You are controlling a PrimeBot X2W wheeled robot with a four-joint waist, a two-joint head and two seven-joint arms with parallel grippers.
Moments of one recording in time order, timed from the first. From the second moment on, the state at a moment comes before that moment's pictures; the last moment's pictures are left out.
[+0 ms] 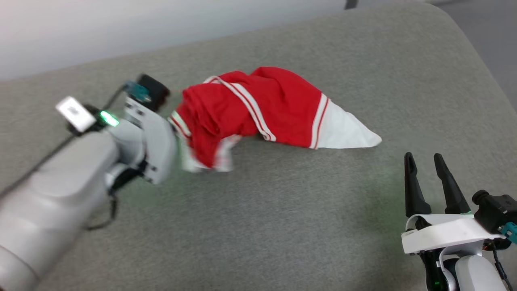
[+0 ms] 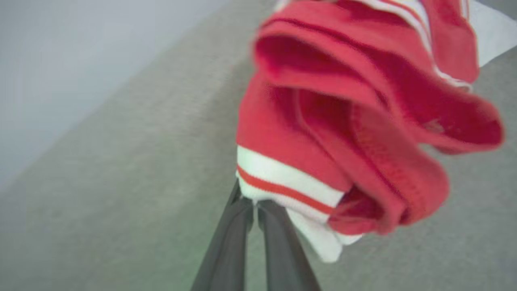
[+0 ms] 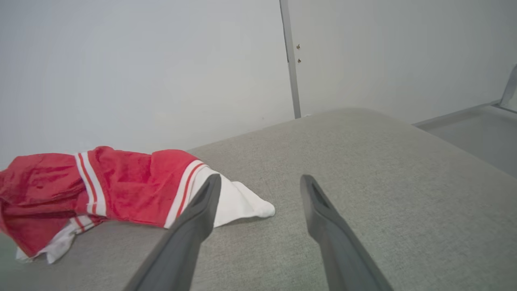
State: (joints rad) left arm -1.07 0.57 -1.16 0.67 -0.99 -0.13 0.24; right arm -0.22 -0.05 0.02 0.22 0.35 0.13 -0.26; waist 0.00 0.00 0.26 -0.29
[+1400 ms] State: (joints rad) left arm -1.00 0.91 -1.22 0.56 -1.14 -0.13 0.04; right arm -0.21 -0.07 0.04 0.24 0.33 0.13 -0.26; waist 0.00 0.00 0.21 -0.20
